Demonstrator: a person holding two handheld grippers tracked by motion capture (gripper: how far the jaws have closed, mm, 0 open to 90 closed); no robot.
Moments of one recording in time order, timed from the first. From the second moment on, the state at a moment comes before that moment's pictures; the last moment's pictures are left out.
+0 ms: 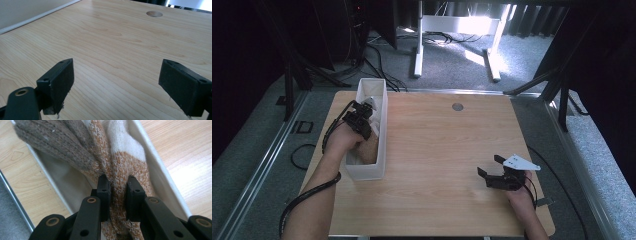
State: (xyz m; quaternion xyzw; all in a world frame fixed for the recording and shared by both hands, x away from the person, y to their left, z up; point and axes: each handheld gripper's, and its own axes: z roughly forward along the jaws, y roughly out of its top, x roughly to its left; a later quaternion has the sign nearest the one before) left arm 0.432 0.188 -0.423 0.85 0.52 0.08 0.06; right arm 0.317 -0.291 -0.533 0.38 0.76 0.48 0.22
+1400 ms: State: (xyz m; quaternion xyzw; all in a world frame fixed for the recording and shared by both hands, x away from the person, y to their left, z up) left arm 0.397 0.205 -0.404 0.83 0.51 0.14 0.19; right arm 0.316 -0.291 -0.533 0.38 0.76 0.48 0.22
